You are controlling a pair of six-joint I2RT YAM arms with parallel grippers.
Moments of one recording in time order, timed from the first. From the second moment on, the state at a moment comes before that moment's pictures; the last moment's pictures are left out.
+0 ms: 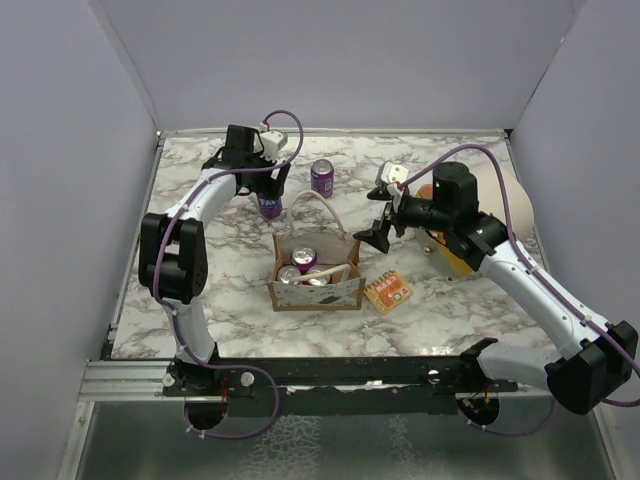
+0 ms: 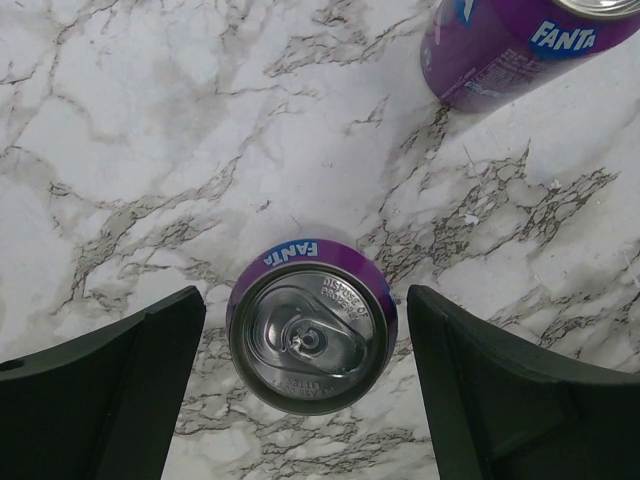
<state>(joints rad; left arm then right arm) -0.19 1.88 1.50 -0.42 0.25 0.24 0.51 1.18 1.07 -0.24 -0.62 -0.40</state>
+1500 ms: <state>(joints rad) -0.19 1.38 1.49 -0.60 0.23 0.23 0.54 1.32 1.03 -0.35 -0.66 -0.31</state>
